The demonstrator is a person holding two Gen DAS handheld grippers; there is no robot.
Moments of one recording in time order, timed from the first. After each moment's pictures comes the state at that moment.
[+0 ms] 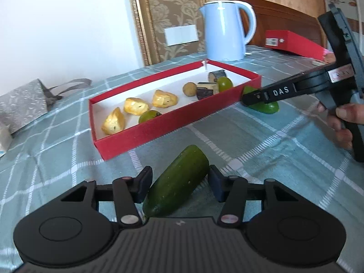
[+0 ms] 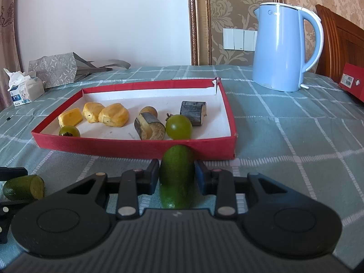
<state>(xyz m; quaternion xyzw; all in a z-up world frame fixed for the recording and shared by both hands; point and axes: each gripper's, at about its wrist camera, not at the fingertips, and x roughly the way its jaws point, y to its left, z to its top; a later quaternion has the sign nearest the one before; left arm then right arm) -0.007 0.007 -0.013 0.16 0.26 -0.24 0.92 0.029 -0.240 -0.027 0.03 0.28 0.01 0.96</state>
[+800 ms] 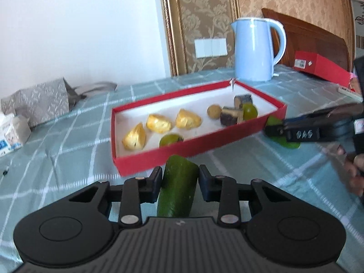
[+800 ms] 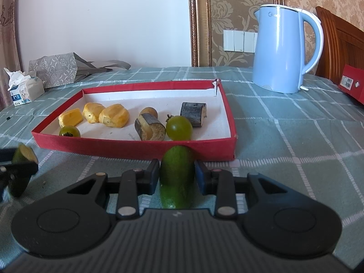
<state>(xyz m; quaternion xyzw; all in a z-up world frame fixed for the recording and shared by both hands) 0.005 0.000 0.012 0.11 0.24 -0.18 0.95 0.029 -0.239 -0.026 0.03 0.28 0.01 0.96</state>
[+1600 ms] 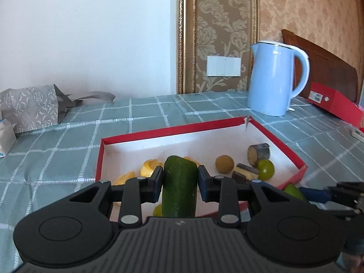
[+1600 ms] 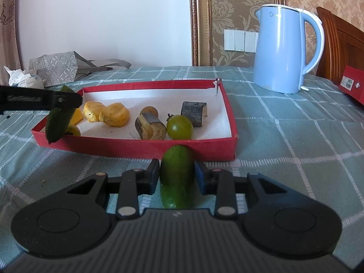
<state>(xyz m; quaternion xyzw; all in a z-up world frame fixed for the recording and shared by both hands) 0.094 -0.027 0.038 0.04 0.24 -0.17 0.95 0.028 -0.238 -0.026 0.03 0.28 0.01 0.96</state>
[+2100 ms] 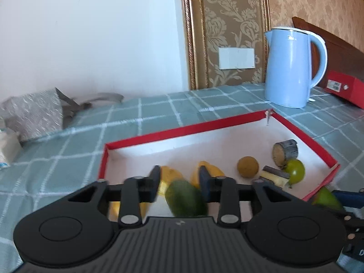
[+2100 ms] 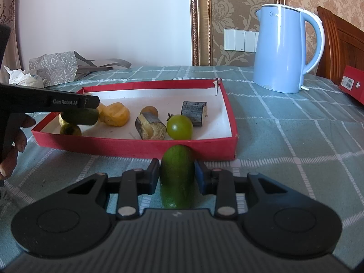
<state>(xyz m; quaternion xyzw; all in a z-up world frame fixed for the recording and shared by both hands) 0.122 -0.042 0.021 0.09 0.23 -0.12 0.96 0.029 -0.238 -0.026 0.03 0.28 0.01 0.96</state>
